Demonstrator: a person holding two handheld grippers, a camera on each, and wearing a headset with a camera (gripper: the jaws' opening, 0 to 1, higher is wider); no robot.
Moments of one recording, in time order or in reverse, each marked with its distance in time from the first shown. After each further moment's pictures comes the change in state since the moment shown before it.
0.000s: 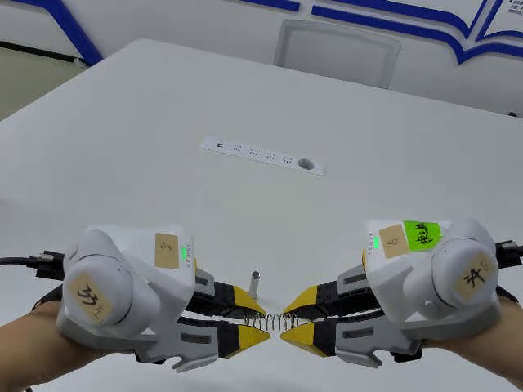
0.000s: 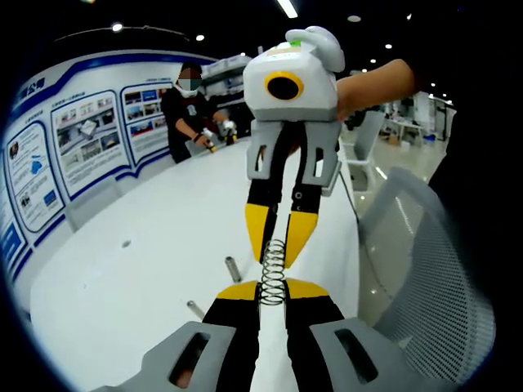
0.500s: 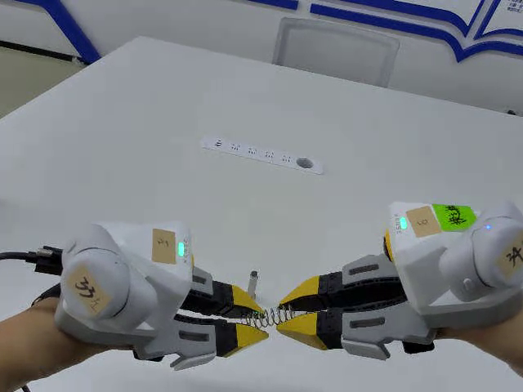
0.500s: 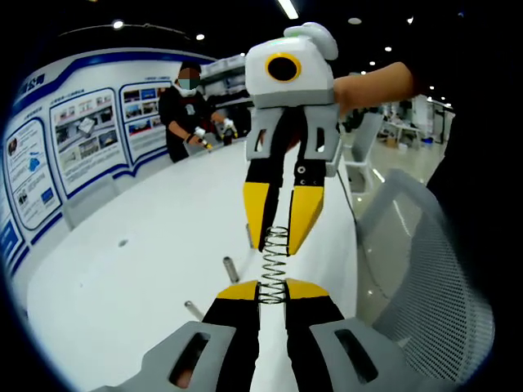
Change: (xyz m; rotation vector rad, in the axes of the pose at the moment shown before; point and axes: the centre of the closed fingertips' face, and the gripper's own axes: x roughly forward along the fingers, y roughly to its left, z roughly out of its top) left arm 0.001 -0.001 0.000 -0.009 -0.005 -0.017; right arm -0.014 0.007 0.026 0.035 -0.131 0.049
